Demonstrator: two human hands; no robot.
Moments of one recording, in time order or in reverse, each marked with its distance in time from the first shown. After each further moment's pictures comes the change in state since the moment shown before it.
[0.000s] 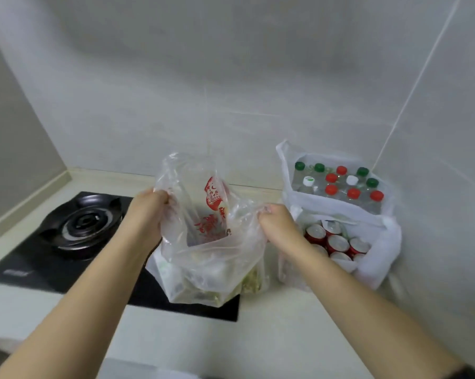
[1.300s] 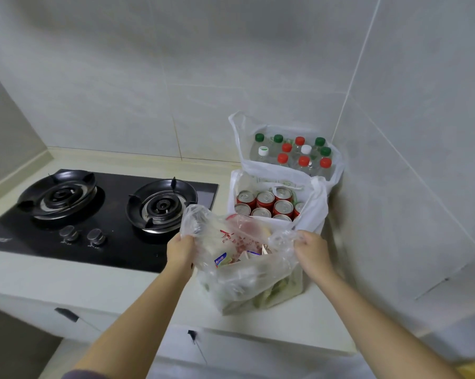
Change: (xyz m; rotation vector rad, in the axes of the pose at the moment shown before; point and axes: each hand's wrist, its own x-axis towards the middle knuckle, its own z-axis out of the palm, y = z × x) left_hand -0.099 -0.185 0.108 0.247 0.204 -0.204; right_hand -0.068 0.202 -0.147 -0.162 0.221 0.072
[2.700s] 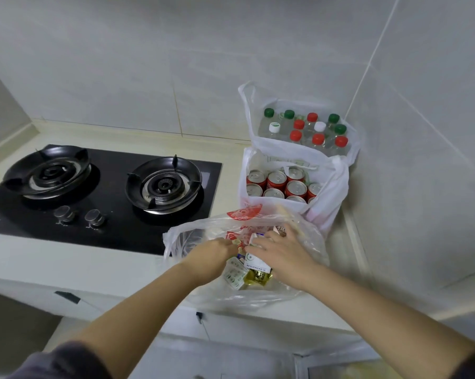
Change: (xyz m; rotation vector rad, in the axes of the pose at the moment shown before) left_hand 0.025 -0.047 -0.011 1.580 -0.653 1.046; right_hand -0.028 -0.014 0.062 -1.161 -0.447 -0.895
